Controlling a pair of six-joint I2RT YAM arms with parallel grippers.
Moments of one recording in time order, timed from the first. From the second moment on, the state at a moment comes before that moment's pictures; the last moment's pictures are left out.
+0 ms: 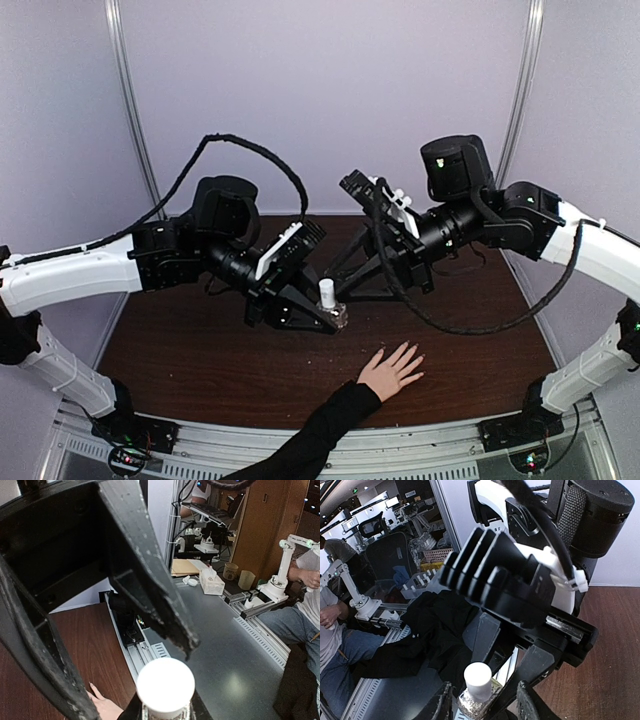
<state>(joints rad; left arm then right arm) -1.06 1.40 1.24 -0.21 0.97 0.22 1.00 1.37 1.48 -0.53 -0.86 -0.10</state>
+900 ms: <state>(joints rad) -1.07 1.37 1.24 -0.21 0.84 0.22 1.03 1.41 1.49 -0.48 -0.89 -0.09</state>
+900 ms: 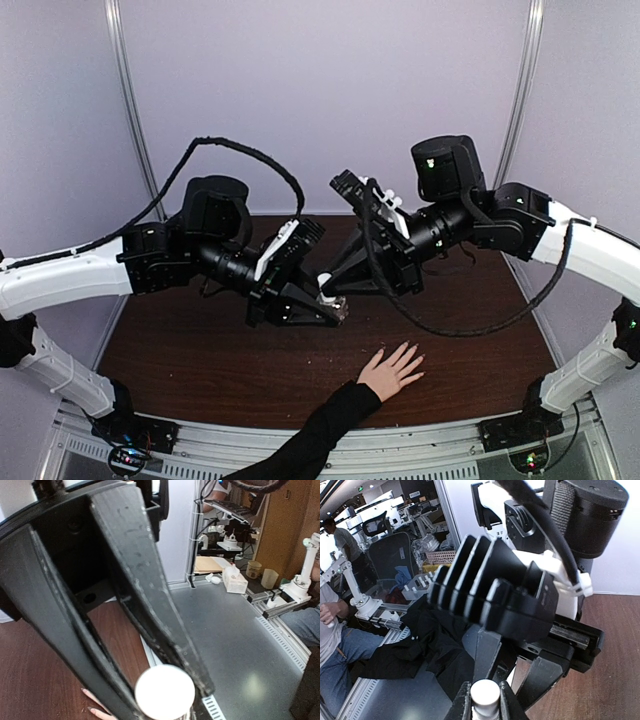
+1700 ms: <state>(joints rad) -1.06 1.38 1.22 -0.14 0.18 0.03 1.02 1.41 1.47 -0.42 -0.26 -0.09</state>
